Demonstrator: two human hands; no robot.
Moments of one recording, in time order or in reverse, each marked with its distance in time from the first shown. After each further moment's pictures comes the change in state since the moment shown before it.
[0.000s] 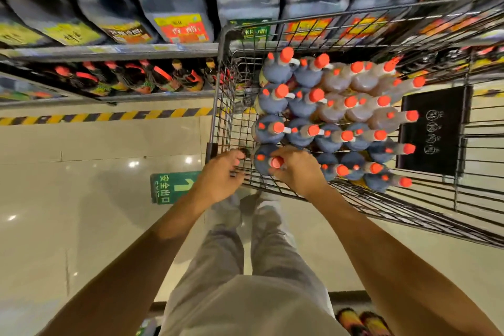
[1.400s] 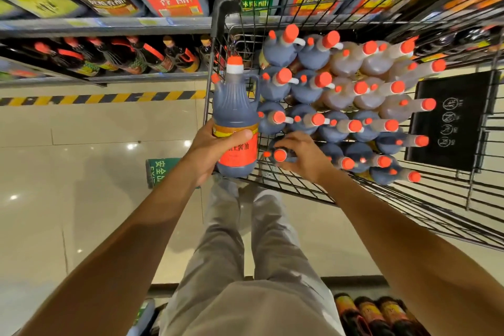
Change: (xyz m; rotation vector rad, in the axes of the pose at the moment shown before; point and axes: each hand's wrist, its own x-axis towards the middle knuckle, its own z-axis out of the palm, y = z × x) left_hand 0.036 -0.006 -0.005 -0.994 -0.035 -0.158; right_hand 0.019 0.062 0.032 0.198 -0.187 -0.021
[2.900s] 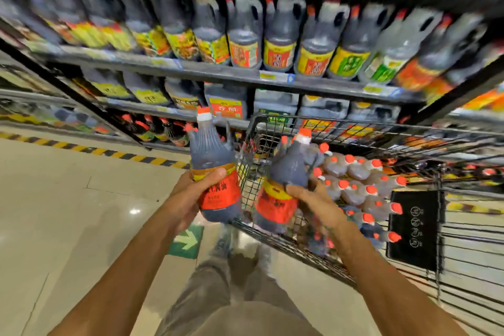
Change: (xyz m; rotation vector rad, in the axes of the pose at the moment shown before) left_hand -0.142 0.091 -0.016 -0.236 0.150 0.268; right_hand -0.047 -0.137 -0.128 1.084 0.075 0.078
